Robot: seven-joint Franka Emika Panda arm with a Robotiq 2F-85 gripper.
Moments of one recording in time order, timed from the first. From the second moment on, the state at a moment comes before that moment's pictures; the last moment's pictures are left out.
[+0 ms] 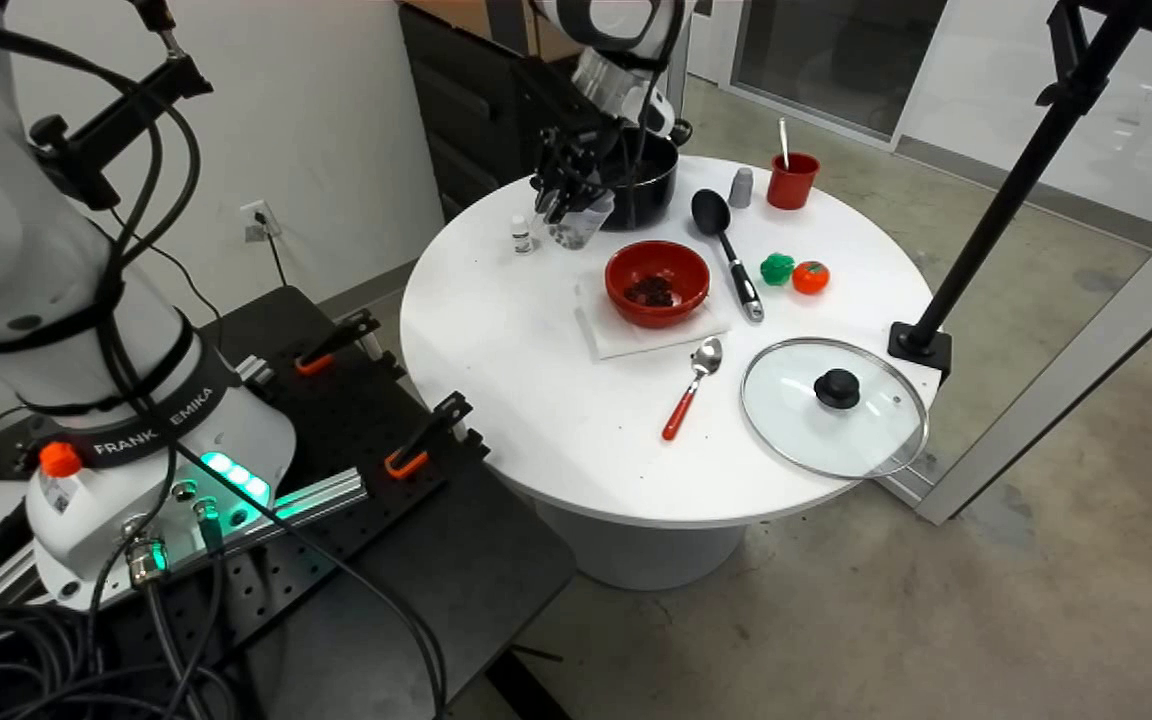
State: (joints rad) arm -0.13 0.48 0.06 -2.03 0.28 2.09 -0.08
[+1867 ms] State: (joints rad) arm -0.32 0.89 -0.02 -1.49 0.59 1.24 0.01
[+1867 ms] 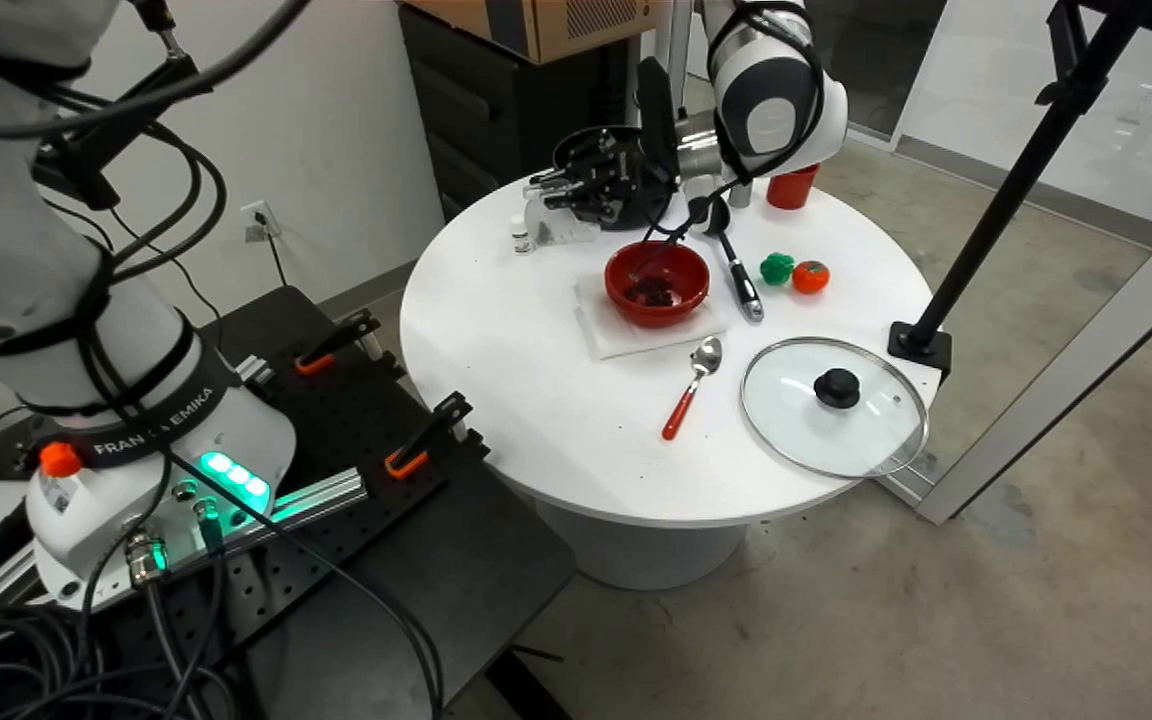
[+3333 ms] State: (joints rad) arm -0.54 1.37 0.02 -0.93 1.22 0.88 0.76
